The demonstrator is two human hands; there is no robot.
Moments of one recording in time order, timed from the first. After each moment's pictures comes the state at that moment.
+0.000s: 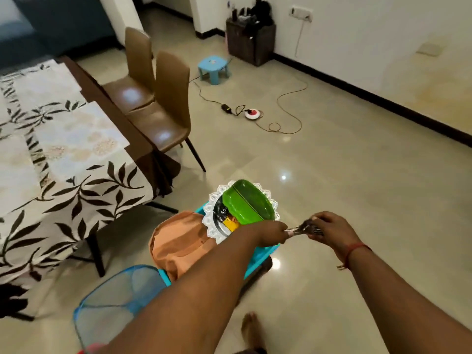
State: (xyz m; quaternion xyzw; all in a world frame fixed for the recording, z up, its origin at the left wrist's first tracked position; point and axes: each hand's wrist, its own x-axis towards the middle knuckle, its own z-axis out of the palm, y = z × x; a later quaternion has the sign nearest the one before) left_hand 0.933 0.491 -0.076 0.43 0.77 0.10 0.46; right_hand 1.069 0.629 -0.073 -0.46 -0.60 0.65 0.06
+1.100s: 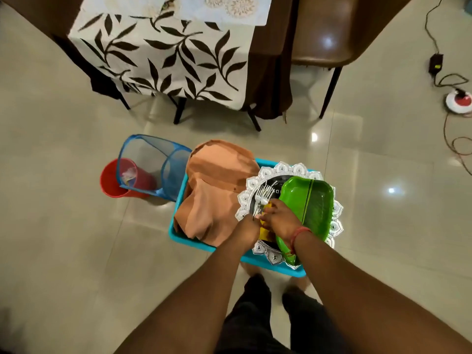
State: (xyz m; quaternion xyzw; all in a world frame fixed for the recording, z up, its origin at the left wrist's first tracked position) left_hand 0.876 0.468 -0.237 -0.41 0.67 0.53 0.30; right_hand 0.816 0.572 -0.219 -0.12 -0.73 0.49 -0.46
